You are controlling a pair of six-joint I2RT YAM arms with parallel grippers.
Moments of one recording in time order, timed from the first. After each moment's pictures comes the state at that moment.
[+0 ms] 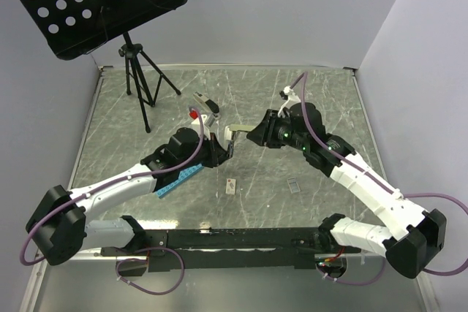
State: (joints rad) left arm -0.76 1.20 0.69 0.10 0.11 -0.64; right arm 0.62 1.08 0.99 -0.38 -0.15 0.65
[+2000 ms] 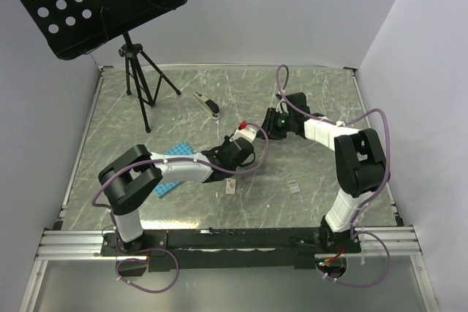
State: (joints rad) left arm -1.00 1.77 1.01 0.01 -0.65 -0.14; right arm 0.26 1.75 1.04 -0.14 -0.46 0.47
